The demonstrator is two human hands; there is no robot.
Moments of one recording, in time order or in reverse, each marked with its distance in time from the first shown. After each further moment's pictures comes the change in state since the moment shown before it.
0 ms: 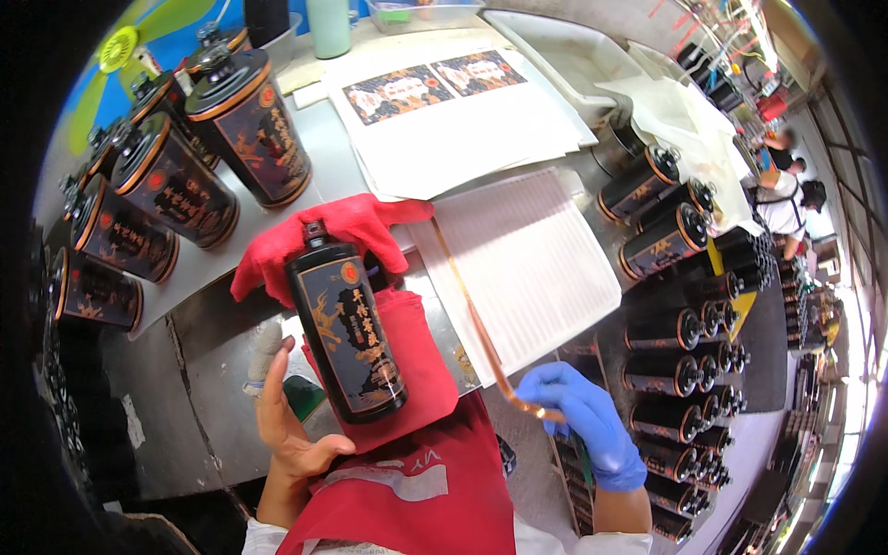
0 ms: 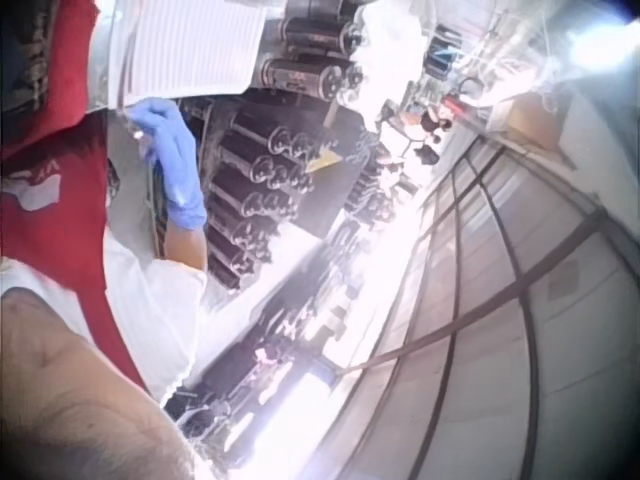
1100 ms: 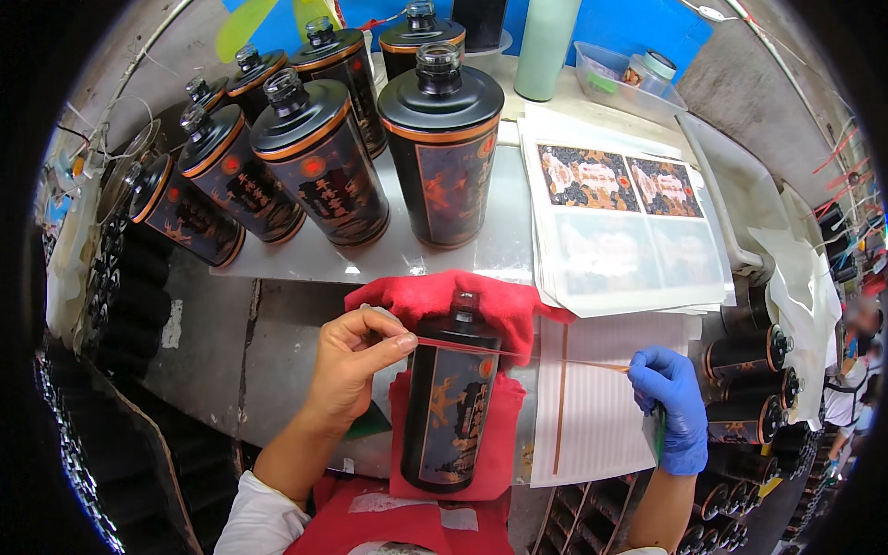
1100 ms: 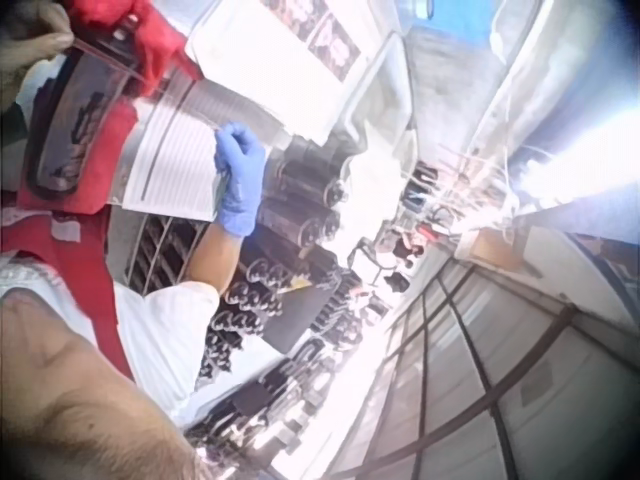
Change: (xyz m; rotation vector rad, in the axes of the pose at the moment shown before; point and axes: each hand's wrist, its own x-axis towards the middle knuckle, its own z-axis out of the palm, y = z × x) left_hand 0.087 -0.026 -0.010 -0.740 0.395 -0.651; right_hand 0.188 -0.048 -0.017 -0.034 -0.087 0.041
